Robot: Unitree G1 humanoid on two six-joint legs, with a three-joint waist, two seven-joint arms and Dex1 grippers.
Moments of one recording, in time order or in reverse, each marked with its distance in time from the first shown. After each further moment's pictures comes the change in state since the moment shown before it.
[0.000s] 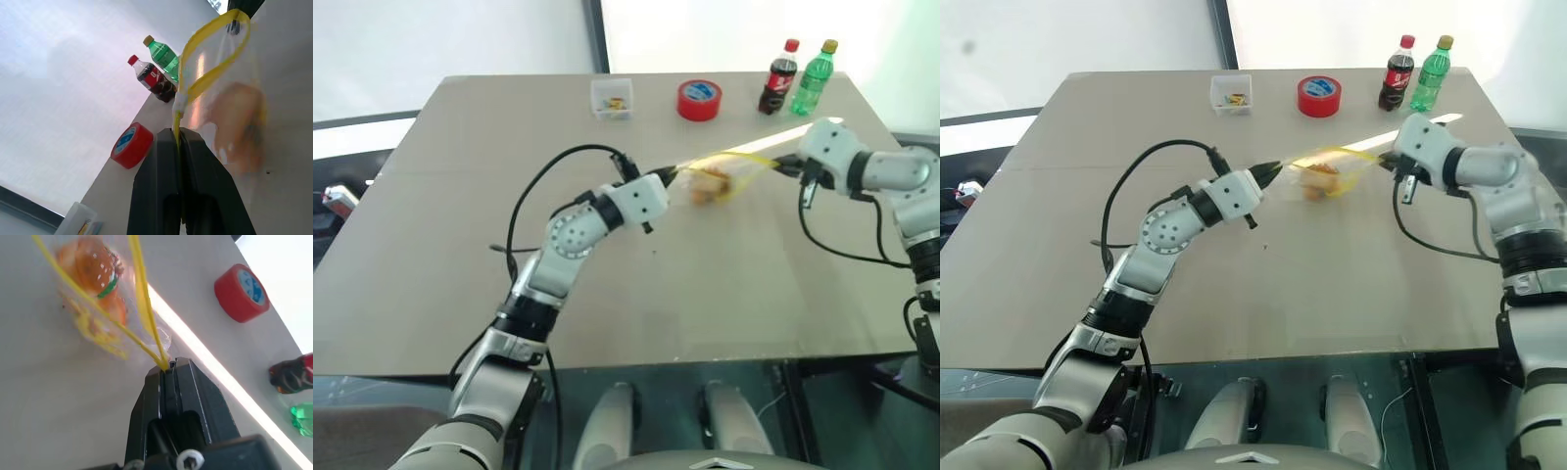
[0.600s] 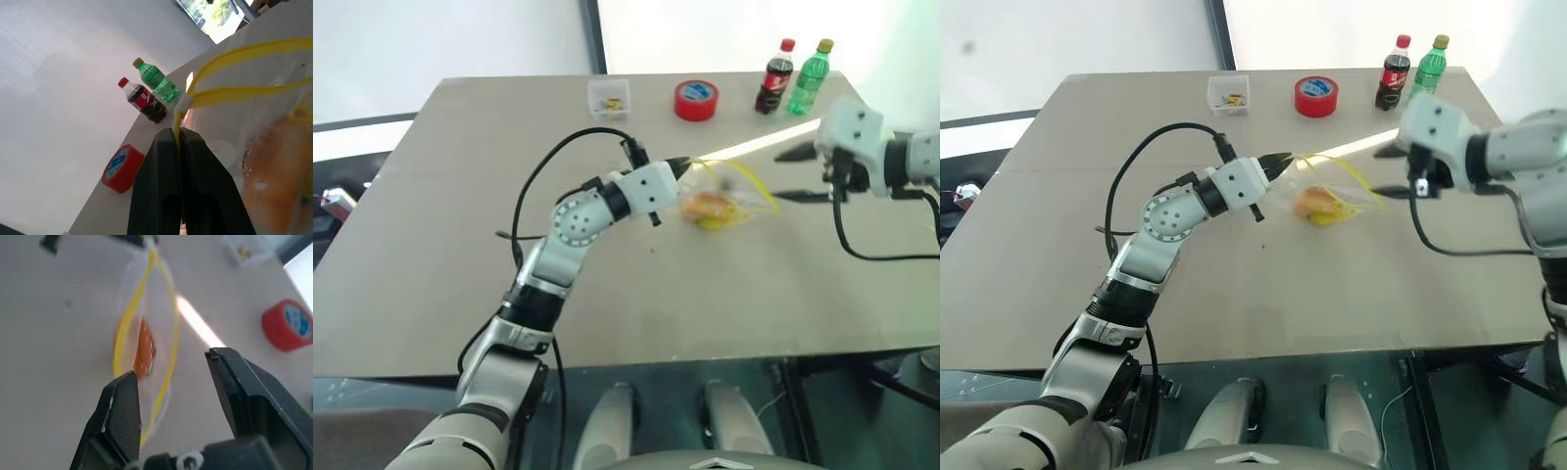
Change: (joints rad) left arm -0.024 -0.022 -0.019 -0.028 -0.029 0.036 -0.090; right arm 0.051 -0.071 -0.053 -0.626 0.244 0.578 0.232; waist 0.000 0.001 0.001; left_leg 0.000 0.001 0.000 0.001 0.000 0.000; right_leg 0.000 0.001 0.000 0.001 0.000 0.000
